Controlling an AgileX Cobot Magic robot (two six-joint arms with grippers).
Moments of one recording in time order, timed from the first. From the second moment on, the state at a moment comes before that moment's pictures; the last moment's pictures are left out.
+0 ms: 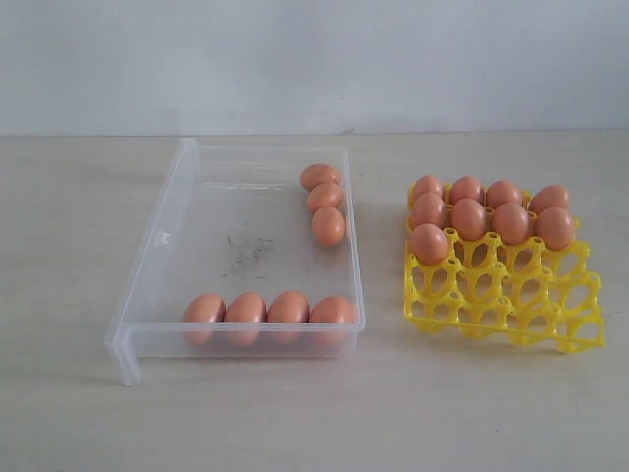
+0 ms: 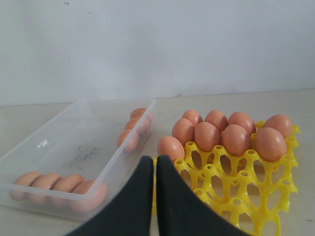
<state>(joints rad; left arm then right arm) 0.08 1.06 -0.07 -0.32 -1.21 0.19 0.36 0.01 0.00 0.23 0.15 -0.02</state>
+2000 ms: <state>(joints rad) 0.08 0.00 0.00 0.34 0.12 -0.40 0.36 0.00 0.00 0.23 0.10 -0.03</state>
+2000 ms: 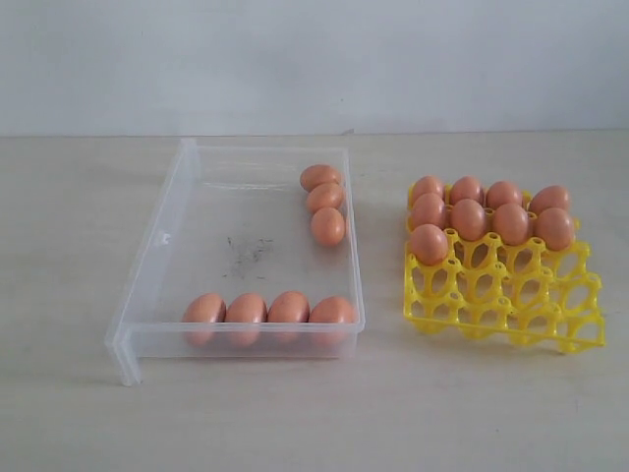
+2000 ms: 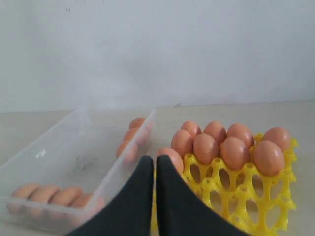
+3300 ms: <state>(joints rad) 0.08 0.00 0.00 0.34 0.12 -0.40 0.59 1.80 -1.43 0.00 0.76 0.14</state>
